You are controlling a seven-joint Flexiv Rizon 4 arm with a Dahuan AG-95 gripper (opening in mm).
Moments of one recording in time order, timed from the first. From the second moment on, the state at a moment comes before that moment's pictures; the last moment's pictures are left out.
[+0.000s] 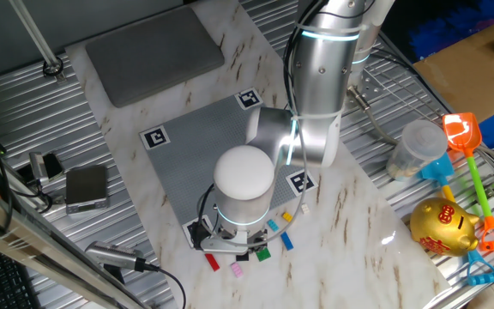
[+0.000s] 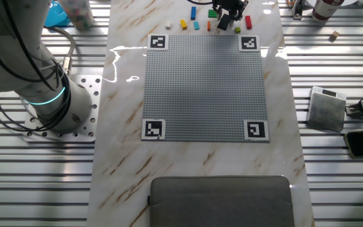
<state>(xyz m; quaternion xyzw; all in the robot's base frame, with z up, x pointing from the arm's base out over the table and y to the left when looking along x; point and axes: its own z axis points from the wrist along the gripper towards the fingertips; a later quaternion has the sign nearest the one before) 0.510 0.334 0.006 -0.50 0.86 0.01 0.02</state>
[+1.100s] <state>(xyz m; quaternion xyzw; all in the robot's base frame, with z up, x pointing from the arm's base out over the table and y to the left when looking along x) 0.511 0.334 0.007 -0.50 0.86 0.01 0.02</state>
